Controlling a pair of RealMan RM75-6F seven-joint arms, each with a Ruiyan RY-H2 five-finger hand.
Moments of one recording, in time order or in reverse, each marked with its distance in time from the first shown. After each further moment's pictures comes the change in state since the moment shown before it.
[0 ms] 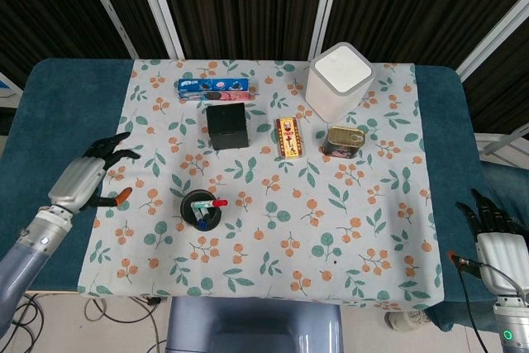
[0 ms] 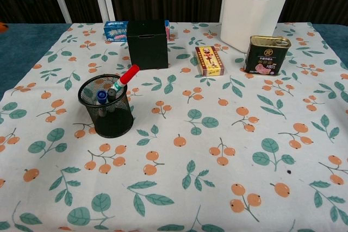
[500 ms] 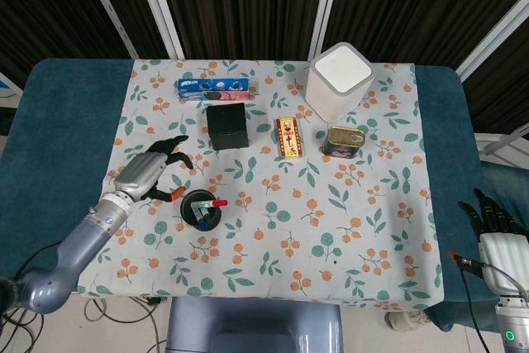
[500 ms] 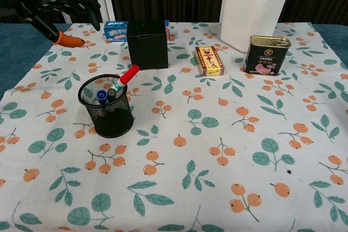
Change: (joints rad) left arm -0.240 -0.169 -0.029 -0.038 -0.369 -0.098 0.282; right arm -0.004 0.003 0.003 0.003 -0.004 0.007 0.011
